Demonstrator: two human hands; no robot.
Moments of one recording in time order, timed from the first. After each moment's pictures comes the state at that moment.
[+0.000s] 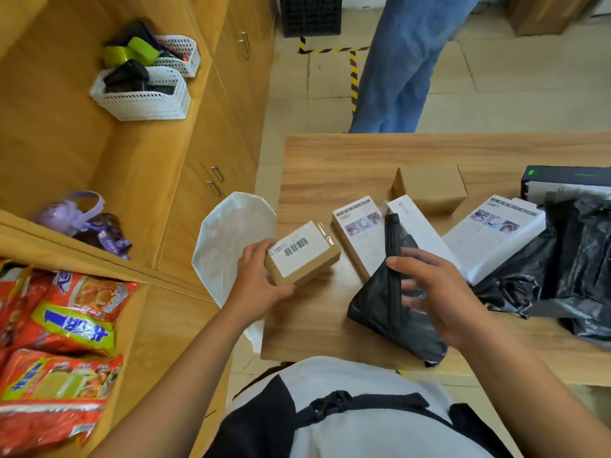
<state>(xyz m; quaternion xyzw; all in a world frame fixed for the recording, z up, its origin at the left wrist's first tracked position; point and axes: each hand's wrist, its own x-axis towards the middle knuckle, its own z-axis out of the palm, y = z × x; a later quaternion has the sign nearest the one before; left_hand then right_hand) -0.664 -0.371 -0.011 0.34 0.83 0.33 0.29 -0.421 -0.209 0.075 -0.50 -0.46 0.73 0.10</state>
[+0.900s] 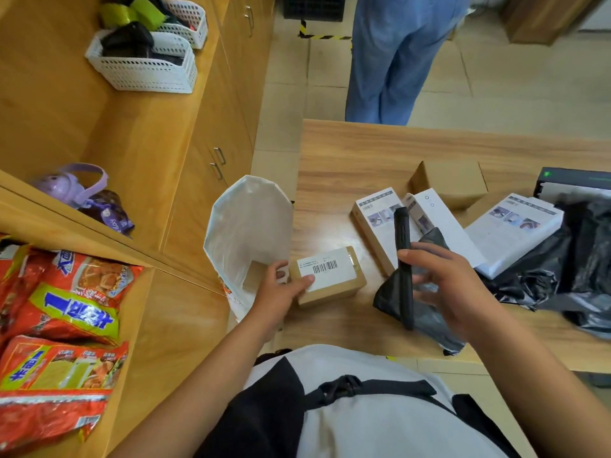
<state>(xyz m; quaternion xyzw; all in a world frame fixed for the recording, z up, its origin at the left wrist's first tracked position) -0.662 -0.405 -0.053 0.07 0.73 0.48 0.48 -0.461 -0.246 0.082 -0.54 -0.49 0.68 0.10</state>
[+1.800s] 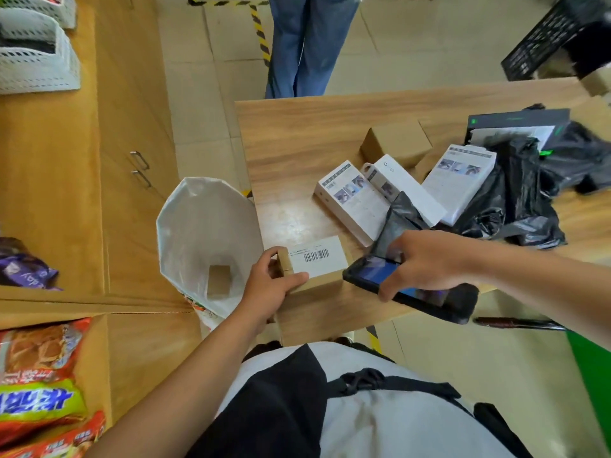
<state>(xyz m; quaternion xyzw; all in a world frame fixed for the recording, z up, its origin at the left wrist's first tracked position) -0.695 -0.389 -0.068 0.19 0.67 0.44 0.57 -0.503 -0.260 0.125 -0.50 -0.73 0.32 -0.33</state>
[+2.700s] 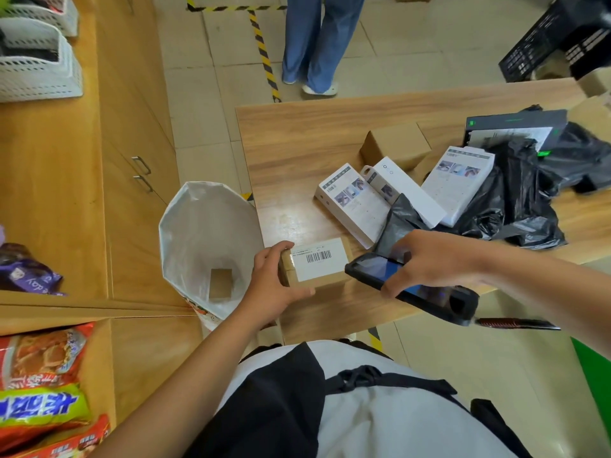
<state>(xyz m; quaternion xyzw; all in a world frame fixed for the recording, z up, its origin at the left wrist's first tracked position) -0.704 -0.387 -0.068 0.38 0.69 0.36 0.51 -0.493 -0.254 0.122 -0.52 -0.69 0.41 -0.28</state>
